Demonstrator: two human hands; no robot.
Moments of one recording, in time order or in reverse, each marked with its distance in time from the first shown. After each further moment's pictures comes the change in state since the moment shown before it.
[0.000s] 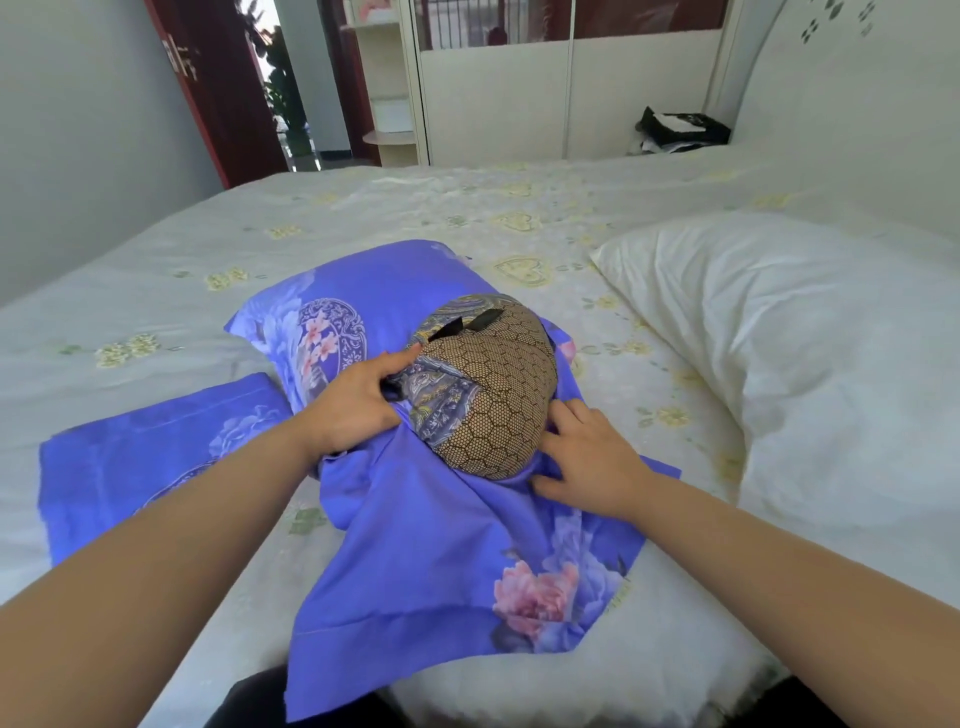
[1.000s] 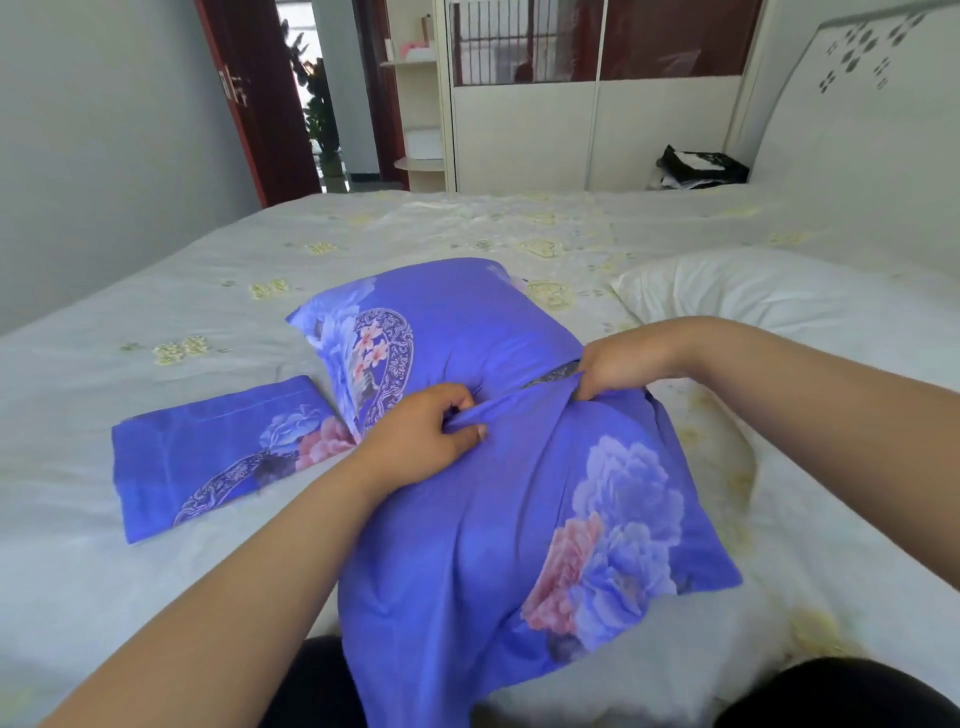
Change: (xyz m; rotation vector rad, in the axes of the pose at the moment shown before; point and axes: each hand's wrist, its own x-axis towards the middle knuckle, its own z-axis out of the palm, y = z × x) left_hand -0.058 0.054 0.024 0.178 0.170 0.216; right_hand 0.080 -0.014 -0.162 0.421 -0.840 0.350
